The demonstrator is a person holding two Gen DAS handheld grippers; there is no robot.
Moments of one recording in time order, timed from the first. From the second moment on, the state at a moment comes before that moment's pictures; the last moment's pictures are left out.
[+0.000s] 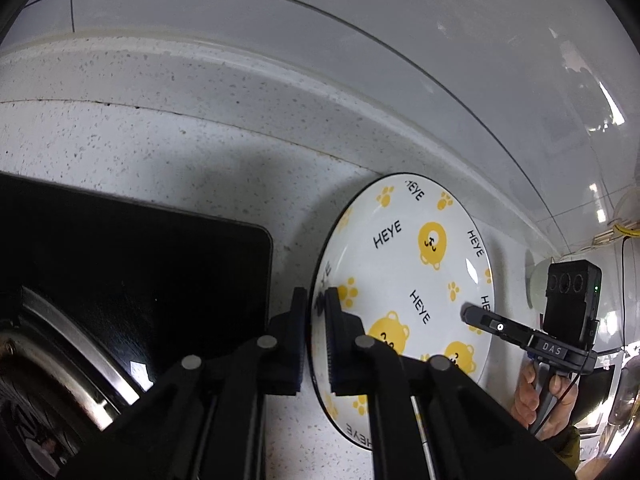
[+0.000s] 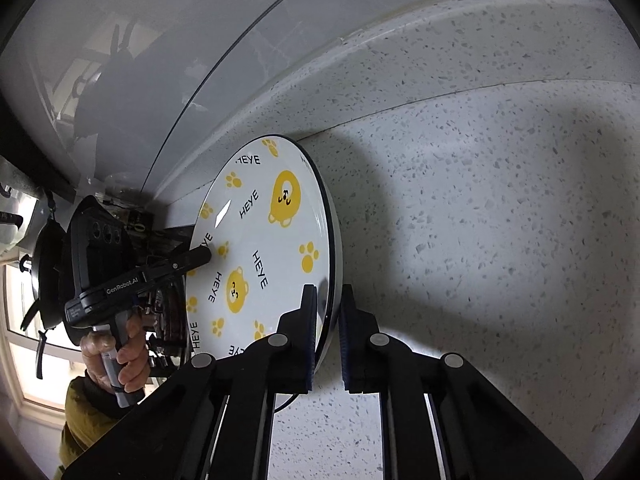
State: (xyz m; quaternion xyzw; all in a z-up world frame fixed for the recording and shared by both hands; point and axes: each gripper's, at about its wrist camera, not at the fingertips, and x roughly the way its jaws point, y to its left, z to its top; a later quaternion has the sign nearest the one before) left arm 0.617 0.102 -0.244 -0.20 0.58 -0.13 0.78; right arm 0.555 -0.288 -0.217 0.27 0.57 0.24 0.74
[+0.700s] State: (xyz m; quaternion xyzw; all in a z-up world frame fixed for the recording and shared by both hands) left arm 0.489 0.057 -0.163 -0.19 0.57 -0.19 0.77; right arm 0.407 -0.314 -0.128 0.25 0.55 0.20 0.77
